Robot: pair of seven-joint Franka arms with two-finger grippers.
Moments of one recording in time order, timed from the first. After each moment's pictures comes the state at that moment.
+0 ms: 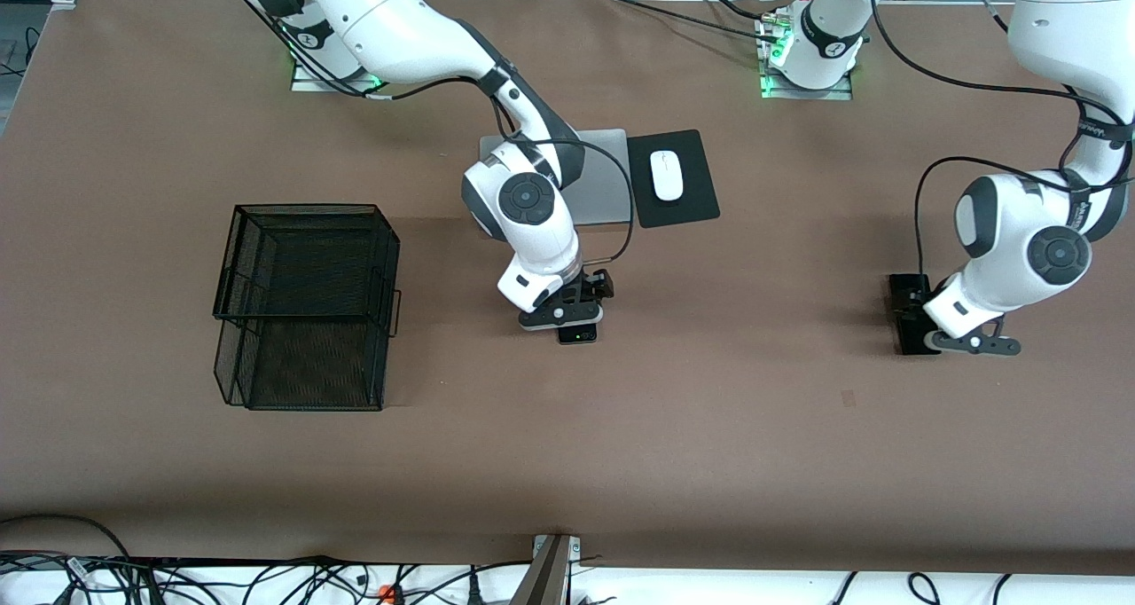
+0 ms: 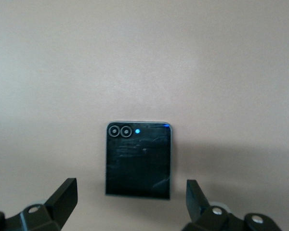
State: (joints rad) left arm 0.15 0.47 0.05 -2.00 0.15 2.42 0.16; right arm 0.72 0.90 0.01 -1.28 0.00 2.37 0.61
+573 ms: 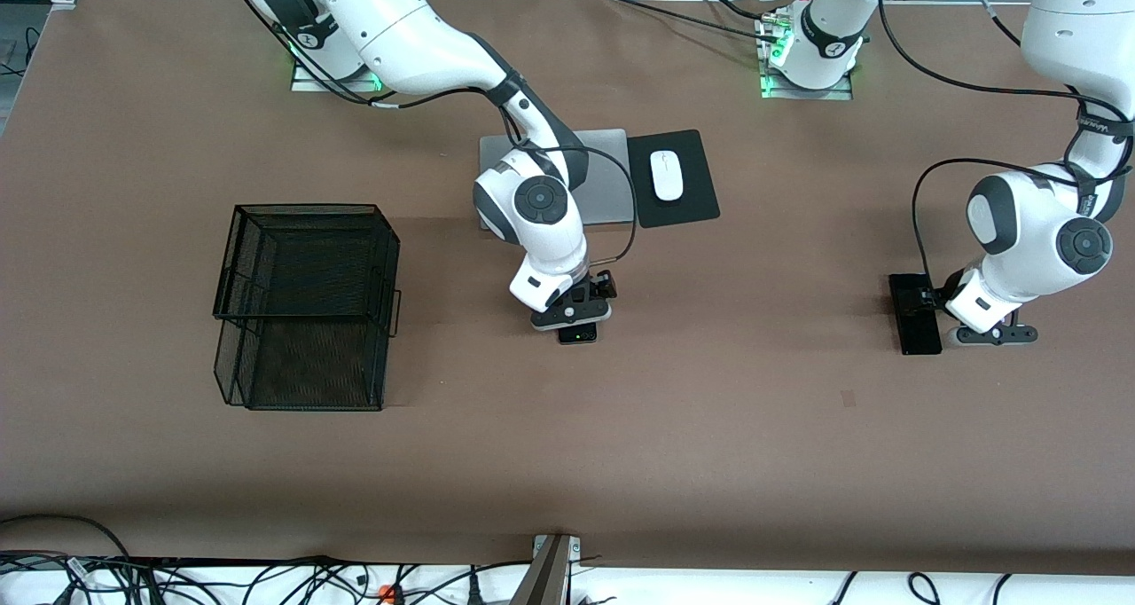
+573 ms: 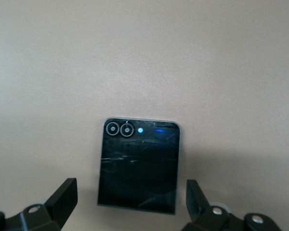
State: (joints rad) left arm 0.20 0.49 0.03 -2.03 0.01 2.48 0.16; right arm 0.74 0.95 0.00 -1.27 -0.04 2.42 0.61
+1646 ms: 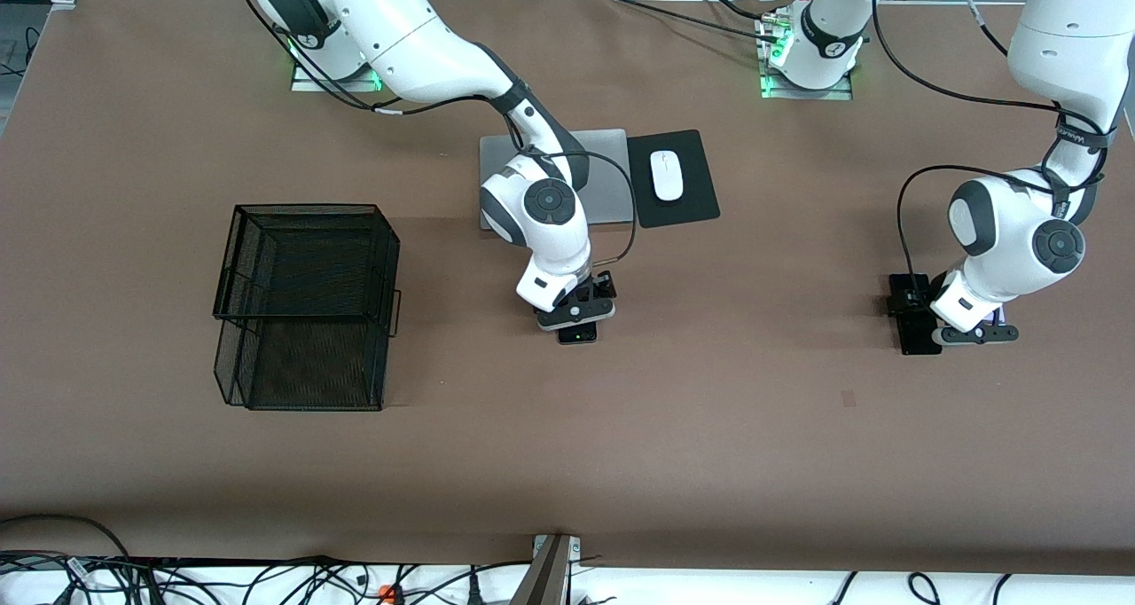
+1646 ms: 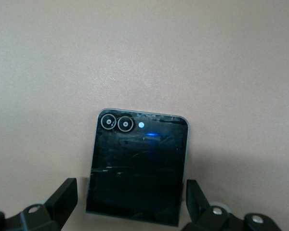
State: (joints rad) left arm 0.20 0.54 0.03 -2.06 0.01 2.57 0.16; right arm 0.76 0.98 0.00 -1.27 -0.08 2.45 0.61
